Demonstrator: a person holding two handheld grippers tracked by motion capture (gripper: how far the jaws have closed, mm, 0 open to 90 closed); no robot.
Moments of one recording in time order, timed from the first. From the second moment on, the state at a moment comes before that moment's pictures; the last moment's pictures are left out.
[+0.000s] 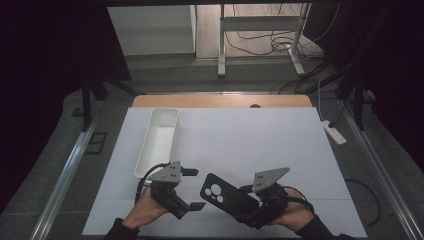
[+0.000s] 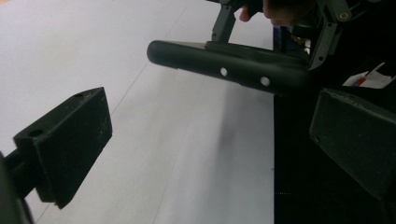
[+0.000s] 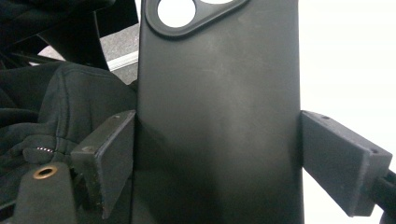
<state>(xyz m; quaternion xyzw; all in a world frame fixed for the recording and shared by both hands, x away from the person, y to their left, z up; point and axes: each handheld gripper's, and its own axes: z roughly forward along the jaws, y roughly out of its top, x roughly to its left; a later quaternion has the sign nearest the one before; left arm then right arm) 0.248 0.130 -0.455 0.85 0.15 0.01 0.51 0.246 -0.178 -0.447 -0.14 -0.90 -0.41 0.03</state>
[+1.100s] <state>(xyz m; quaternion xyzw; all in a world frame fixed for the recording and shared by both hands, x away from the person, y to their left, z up) 0.247 0.120 -0.453 0.86 0.07 -0.05 0.51 0.243 -0.165 -0.448 -0.08 -0.91 -0.40 0.06</state>
